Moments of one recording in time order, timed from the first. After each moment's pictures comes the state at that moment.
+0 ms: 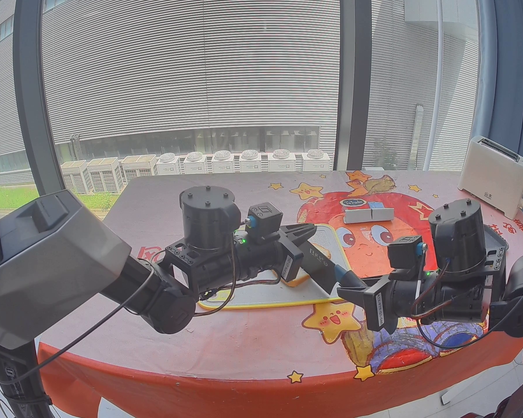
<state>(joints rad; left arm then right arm) -0.64 2.16 -1.04 -1.00 -0.30 0.15 0.70 1.63 -0.69 -0.35 -0.02 0.16</state>
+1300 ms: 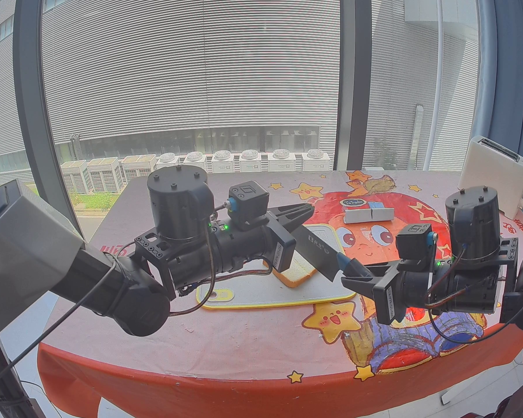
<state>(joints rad) -0.64 2.01 -0.96 -1.02 -0.31 0.15 0.68 1.58 -0.71 -0.35 0.02 0.02</state>
